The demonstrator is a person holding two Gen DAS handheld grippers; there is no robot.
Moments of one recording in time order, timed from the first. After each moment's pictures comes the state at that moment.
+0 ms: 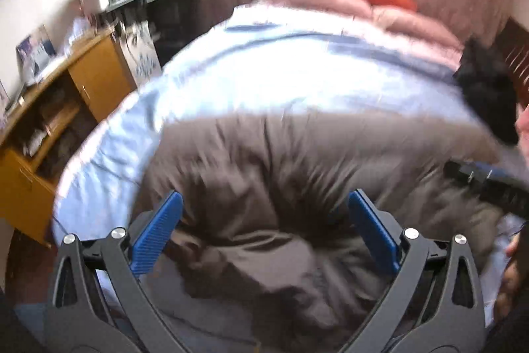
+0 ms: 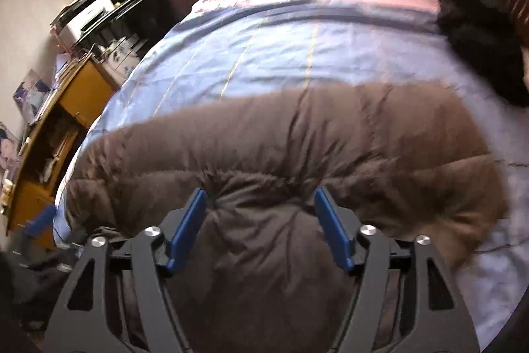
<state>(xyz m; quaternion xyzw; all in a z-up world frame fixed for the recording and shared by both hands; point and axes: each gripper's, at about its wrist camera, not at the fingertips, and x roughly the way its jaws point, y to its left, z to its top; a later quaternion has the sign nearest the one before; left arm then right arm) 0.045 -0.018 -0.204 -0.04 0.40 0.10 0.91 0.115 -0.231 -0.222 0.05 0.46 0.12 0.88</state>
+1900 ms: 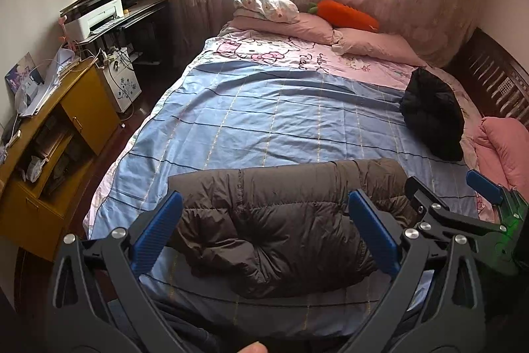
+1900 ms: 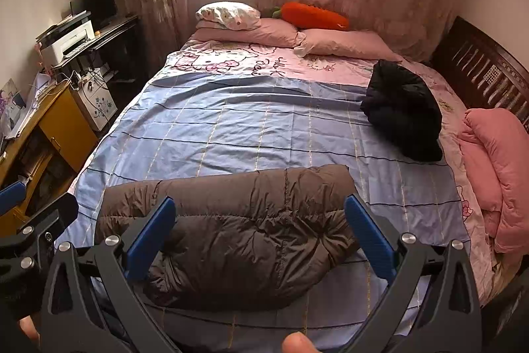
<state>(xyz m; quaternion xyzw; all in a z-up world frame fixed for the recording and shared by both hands) 0.027 -0.059 -0.030 -0.04 0.42 0.04 0.91 0.047 -0.233 -0.055 -0.02 0.41 0.02 0.91</state>
